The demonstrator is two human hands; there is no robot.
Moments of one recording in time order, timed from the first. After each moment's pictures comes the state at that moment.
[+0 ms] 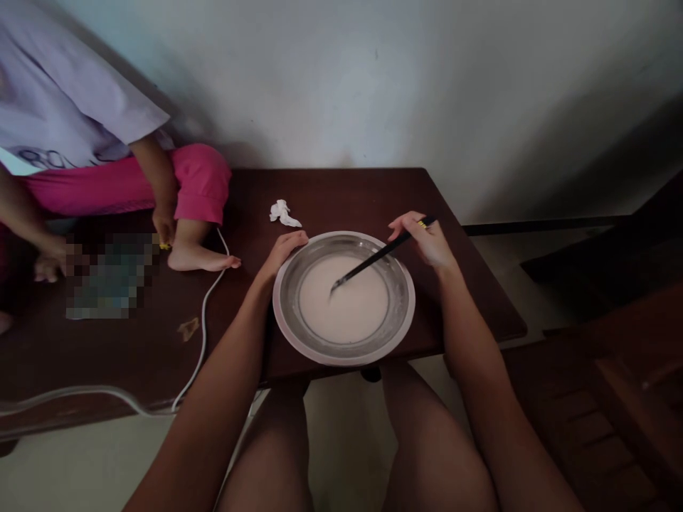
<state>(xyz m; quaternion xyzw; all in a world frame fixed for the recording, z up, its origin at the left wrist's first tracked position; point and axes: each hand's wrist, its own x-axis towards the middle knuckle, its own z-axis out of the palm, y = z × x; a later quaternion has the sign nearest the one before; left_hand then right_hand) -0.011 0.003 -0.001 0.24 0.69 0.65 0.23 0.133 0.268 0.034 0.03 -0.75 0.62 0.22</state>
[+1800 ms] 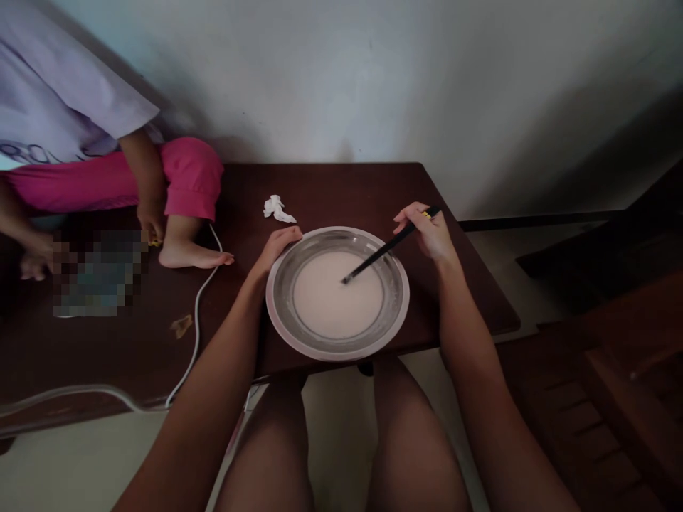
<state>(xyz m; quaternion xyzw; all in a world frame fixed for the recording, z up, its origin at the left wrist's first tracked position) -0.014 0.004 -0.004 0.25 0.68 0.65 0.22 0.134 0.267 0.036 0.00 -0.75 0.62 0.24</state>
